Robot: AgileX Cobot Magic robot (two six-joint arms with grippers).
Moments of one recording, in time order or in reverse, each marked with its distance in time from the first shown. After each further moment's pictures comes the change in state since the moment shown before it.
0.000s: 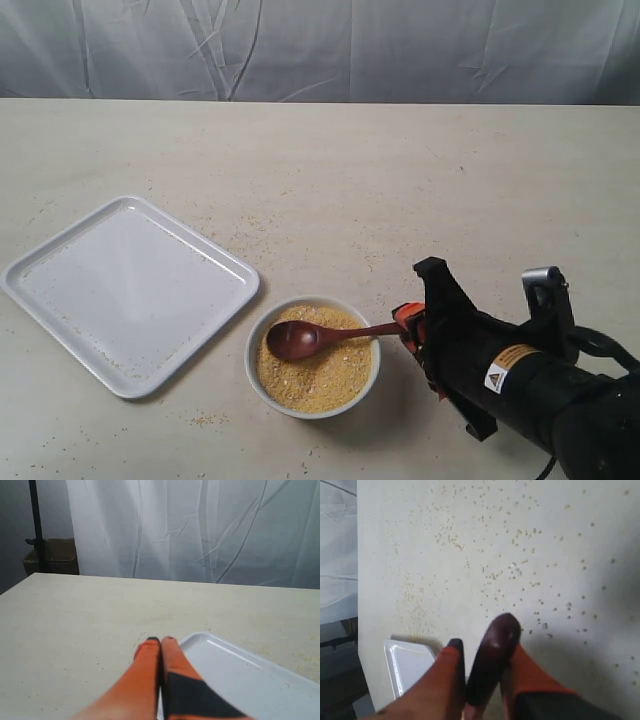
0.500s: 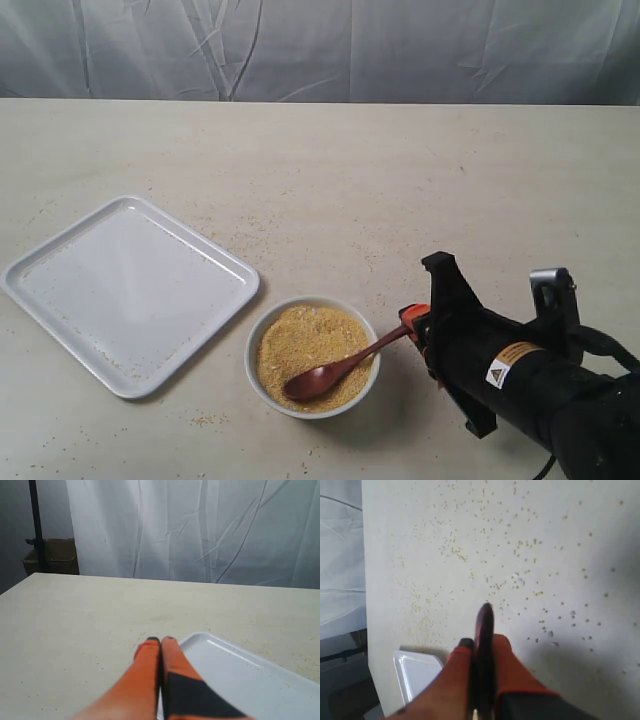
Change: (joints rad) left arm 0.000 0.000 0.000 0.000 0.000 0.000; right arm 0.000 0.000 -0.002 0.045 -0.012 0.010
